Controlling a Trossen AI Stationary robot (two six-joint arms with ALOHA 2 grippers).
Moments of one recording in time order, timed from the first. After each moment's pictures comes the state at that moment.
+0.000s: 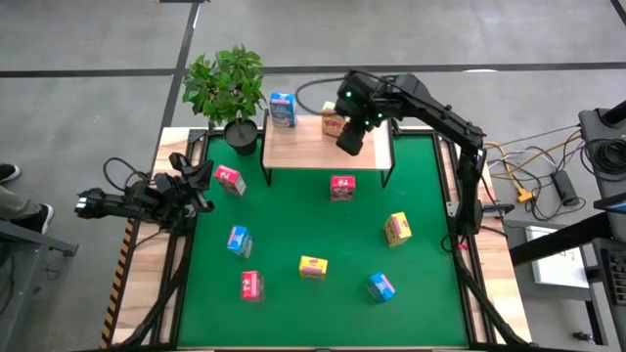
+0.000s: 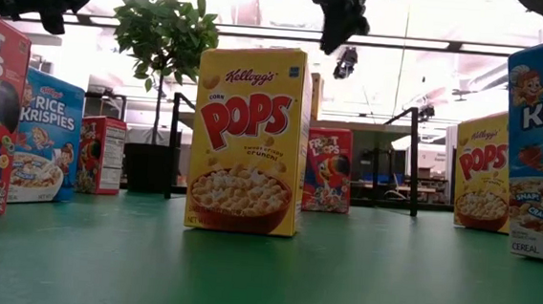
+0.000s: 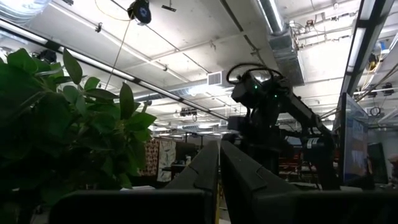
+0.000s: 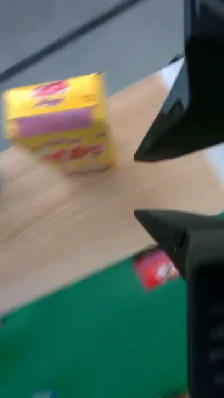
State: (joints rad) left arm -0.14 0.06 0.03 0.75 -0.58 0.41; right arm -0.42 1.93 2.35 -1.49 0.12 0.00
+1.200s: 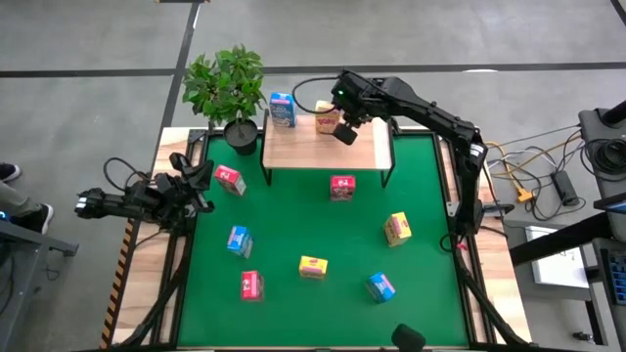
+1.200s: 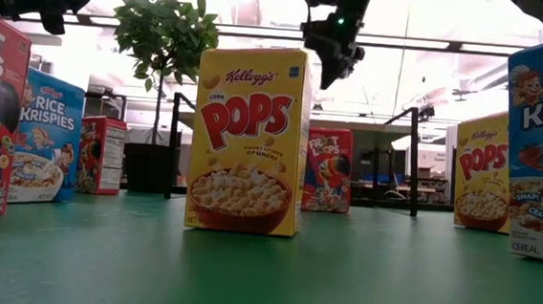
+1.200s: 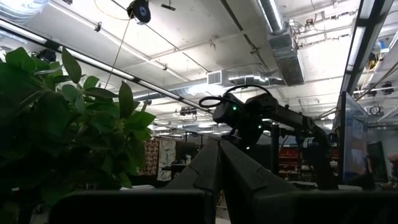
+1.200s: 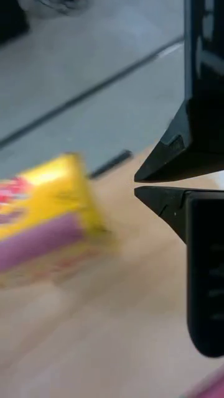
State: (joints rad) left arm -0.14 0.06 0.03 0.74 -0.58 0.41; right arm -0.51 1.93 2.13 -1.27 0.29 -0.07
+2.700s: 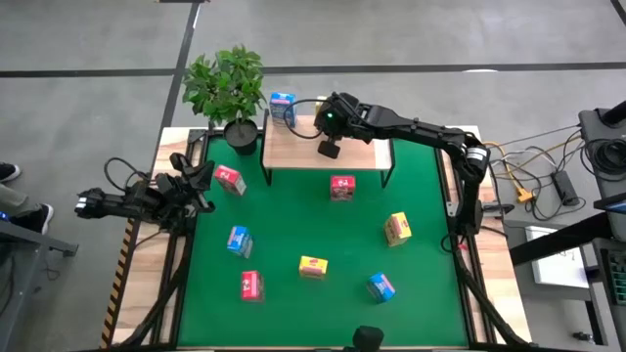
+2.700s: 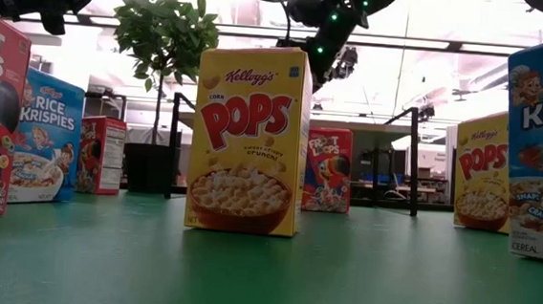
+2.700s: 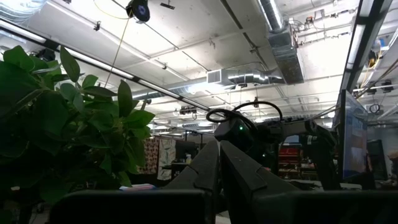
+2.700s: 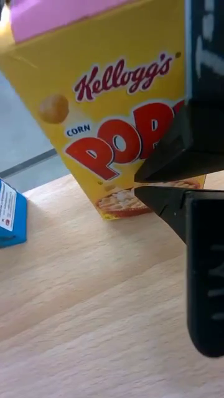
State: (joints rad) left arm -0.14 0.06 0.03 0.74 -0.58 0.41; right arm -0.43 1.90 1.76 -0.68 0.32 -0.30
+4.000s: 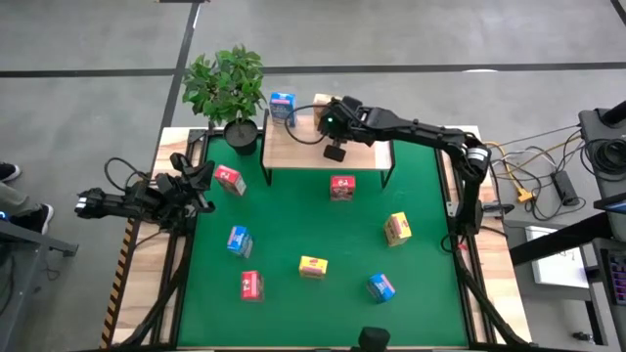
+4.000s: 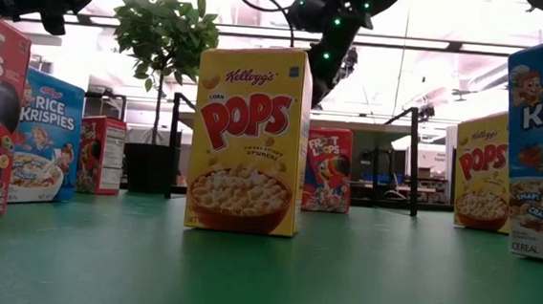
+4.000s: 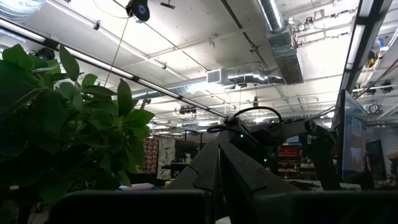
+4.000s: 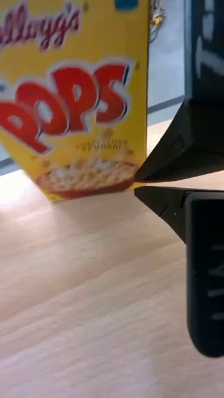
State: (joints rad) left arm -0.14 0.06 0.03 0.73 -0.58 0.40; right arm -0.43 1.89 1.73 -0.75 0.37 -0.31
